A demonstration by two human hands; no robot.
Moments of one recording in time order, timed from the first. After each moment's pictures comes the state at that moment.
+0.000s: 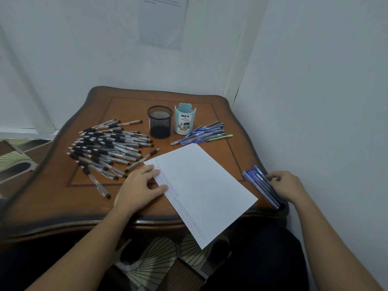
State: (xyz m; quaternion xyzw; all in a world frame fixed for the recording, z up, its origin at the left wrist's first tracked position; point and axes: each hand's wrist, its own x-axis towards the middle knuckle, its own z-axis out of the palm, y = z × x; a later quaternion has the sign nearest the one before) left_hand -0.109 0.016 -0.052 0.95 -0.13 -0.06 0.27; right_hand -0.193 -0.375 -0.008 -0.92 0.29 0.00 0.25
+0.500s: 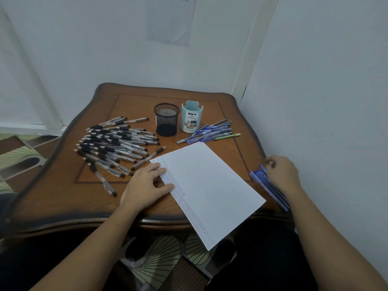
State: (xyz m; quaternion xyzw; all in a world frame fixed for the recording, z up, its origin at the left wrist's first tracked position) left_hand -0.106 0.017 -0.053 0.95 -0.13 -0.06 0.27; right_hand -0.152 -0.357 -0.013 -0.95 0.23 -0.12 0.16
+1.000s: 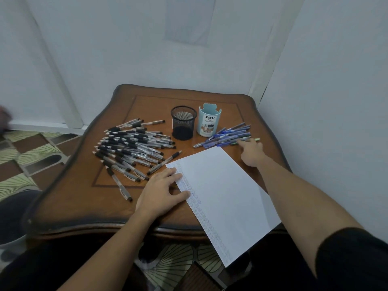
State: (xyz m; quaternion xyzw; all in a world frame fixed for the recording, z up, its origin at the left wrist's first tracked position) left_hand -0.100 0.021 -0.058 0.95 -0.14 -0.06 0.27; right_hand -0.014 -0.286 -0.027 -0.98 0.13 0.06 0.11
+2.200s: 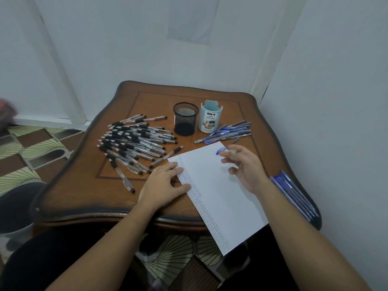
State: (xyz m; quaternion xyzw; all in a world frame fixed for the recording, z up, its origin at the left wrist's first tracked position) left_hand -0.104 0.020 -0.056 0.95 -0.14 -0.06 0.27; right_hand -0.112 -0.225 -0.002 -0.64 0.11 0.00 0.76
